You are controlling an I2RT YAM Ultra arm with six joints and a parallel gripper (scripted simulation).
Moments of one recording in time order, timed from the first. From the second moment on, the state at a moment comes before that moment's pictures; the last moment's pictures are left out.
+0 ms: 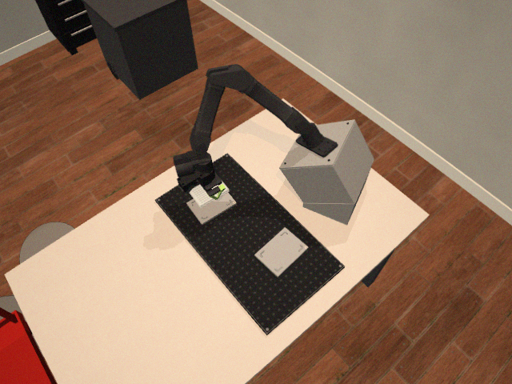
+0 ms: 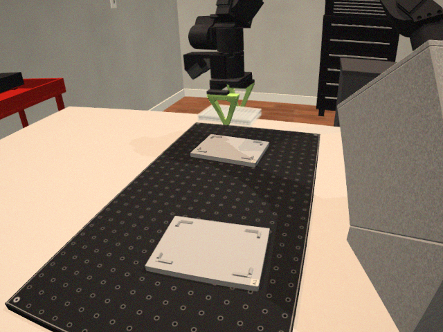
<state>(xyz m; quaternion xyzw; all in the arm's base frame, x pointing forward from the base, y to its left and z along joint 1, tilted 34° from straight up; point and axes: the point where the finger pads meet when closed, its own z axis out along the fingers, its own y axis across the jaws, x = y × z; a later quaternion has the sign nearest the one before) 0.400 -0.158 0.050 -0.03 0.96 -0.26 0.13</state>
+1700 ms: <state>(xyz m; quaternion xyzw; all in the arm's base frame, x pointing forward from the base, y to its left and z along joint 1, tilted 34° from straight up) 0.411 -0.185 0.001 -0.03 0.96 -0.26 0.12</state>
